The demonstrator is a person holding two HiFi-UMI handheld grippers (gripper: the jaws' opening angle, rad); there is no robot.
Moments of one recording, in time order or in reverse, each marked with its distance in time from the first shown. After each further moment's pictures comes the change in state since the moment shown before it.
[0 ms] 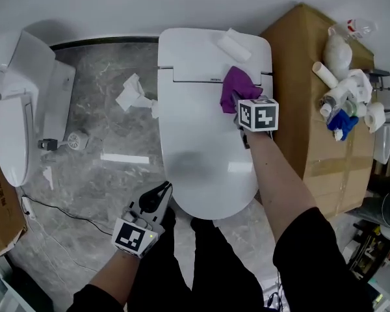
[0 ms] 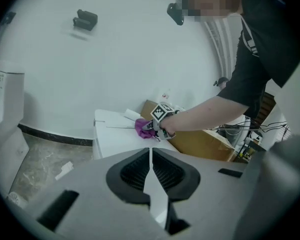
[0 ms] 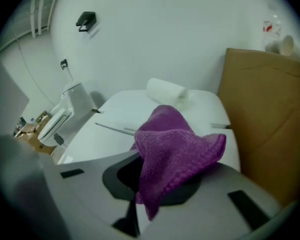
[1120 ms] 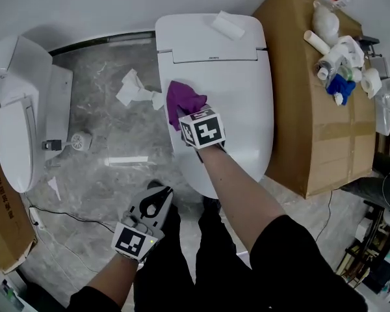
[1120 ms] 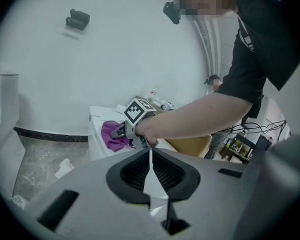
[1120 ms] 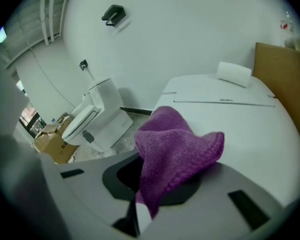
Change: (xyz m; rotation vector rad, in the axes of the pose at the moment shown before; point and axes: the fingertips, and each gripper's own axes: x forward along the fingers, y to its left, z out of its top) left arm -0.071 -0.022 -0.032 0.056 0.063 -0.115; right arm 0.001 0.214 -0.057 -0.003 0.010 0.188
